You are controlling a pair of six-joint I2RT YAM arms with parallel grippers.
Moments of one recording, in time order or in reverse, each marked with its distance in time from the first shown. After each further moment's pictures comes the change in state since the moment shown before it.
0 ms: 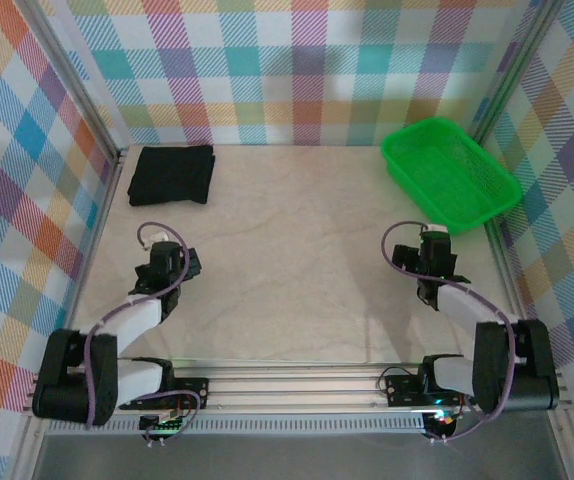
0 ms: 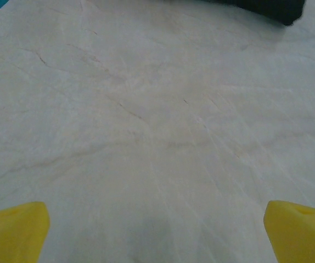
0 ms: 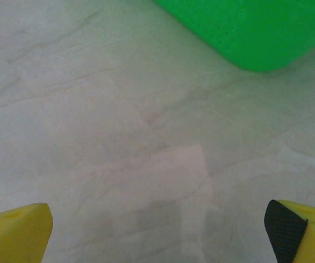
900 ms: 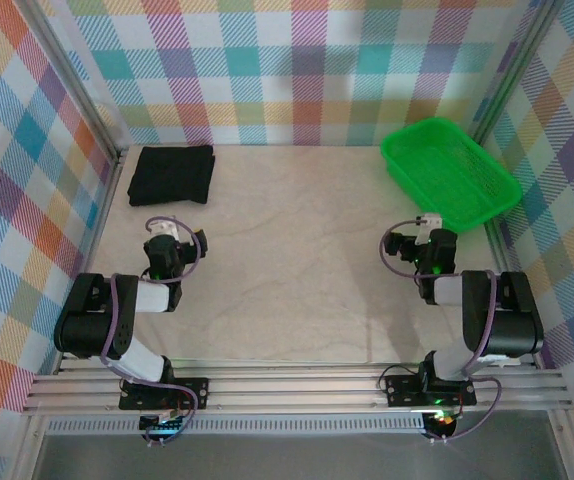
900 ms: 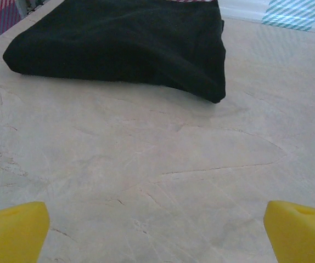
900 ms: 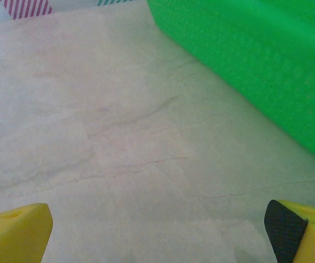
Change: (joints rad) left arm 0.045 0.327 -0.005 0.619 0.185 0.155; right arm -0.077 0.288 -0.047 0.619 -0.323 -0.066
